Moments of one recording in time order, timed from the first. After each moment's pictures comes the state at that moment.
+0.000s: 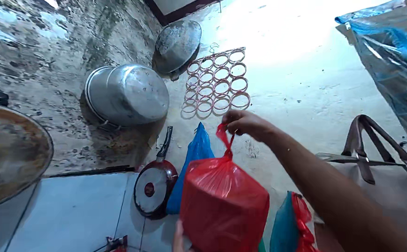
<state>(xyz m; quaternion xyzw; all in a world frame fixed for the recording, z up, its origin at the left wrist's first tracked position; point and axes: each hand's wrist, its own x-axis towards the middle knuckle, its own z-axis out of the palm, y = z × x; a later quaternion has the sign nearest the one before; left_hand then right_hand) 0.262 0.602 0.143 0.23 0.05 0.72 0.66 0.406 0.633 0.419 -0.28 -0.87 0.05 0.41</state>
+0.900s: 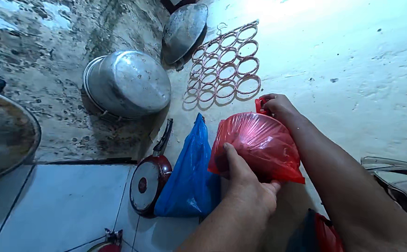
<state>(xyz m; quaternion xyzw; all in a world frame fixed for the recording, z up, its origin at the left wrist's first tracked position) 0.396 0.649 0.307 0.26 0.13 0.72 0.63 0.502 0.799 0.482 -0.34 -0.69 0.10 0.63</state>
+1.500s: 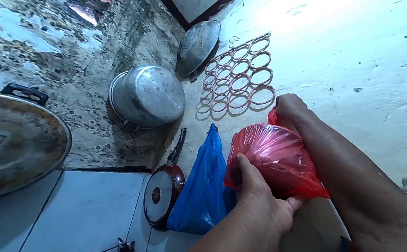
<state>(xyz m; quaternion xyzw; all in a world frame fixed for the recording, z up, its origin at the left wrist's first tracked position) 0.377 0.648 0.317 0.27 0.15 0.68 0.66 0.483 0.782 0.521 -0.54 -0.66 -0.30 0.42</state>
